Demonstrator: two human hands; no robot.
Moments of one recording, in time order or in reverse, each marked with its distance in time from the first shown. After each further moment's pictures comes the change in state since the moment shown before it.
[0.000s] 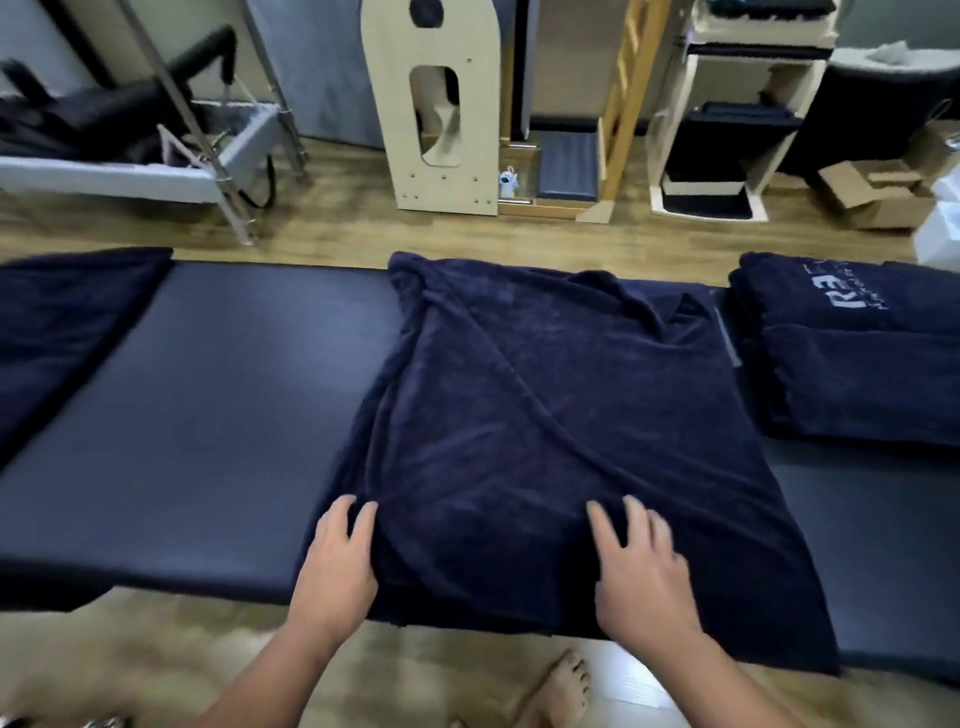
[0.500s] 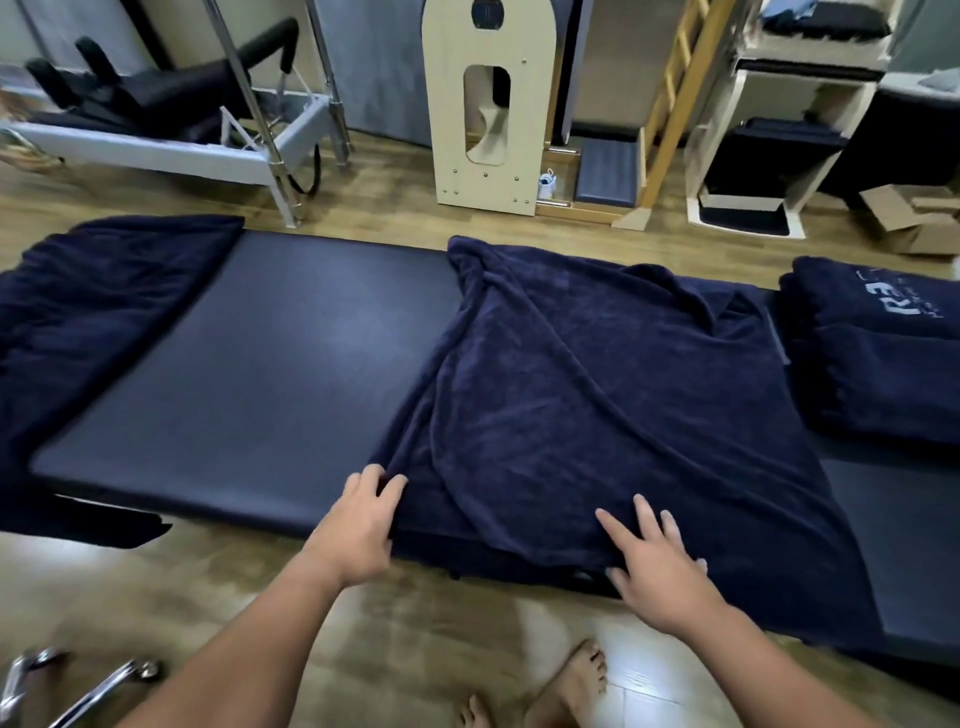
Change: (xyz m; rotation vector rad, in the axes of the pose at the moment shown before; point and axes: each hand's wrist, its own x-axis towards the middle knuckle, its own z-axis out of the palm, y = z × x) left_hand -0.017 -0.058 -0.032 0.011 -0.209 0.123; right_hand -0.012 -0.027 0.018 0.141 -0.263 -0.084
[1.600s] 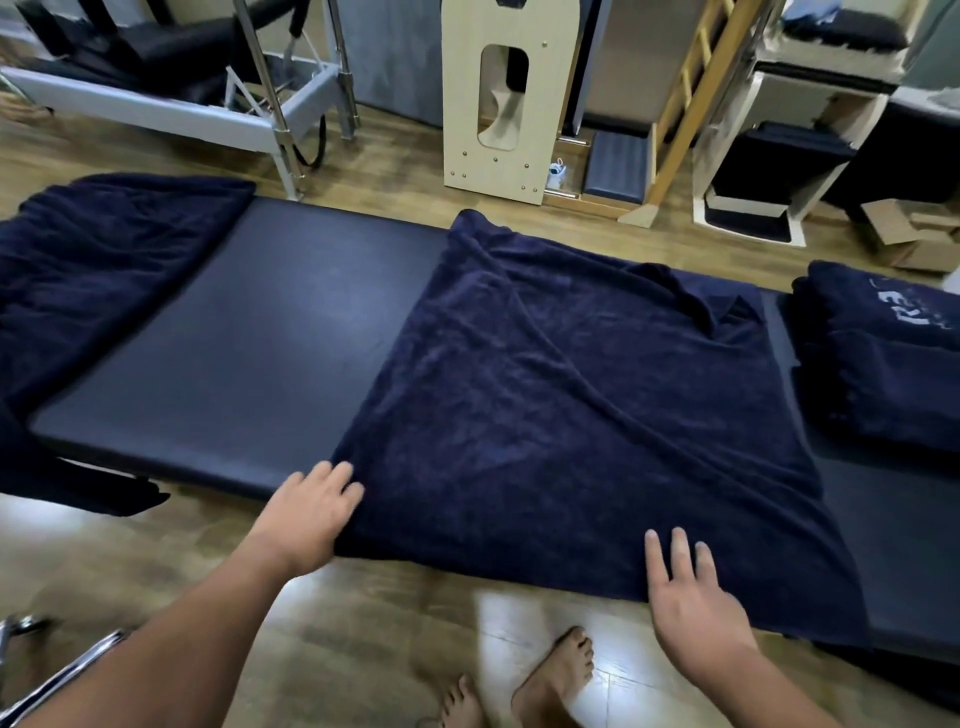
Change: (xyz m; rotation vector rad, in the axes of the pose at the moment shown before) left_hand -0.030 -0.063 -0.011 0.501 -0.002 0.112; right_hand -0.042 0.000 0.030 -0.460 0.071 0.084
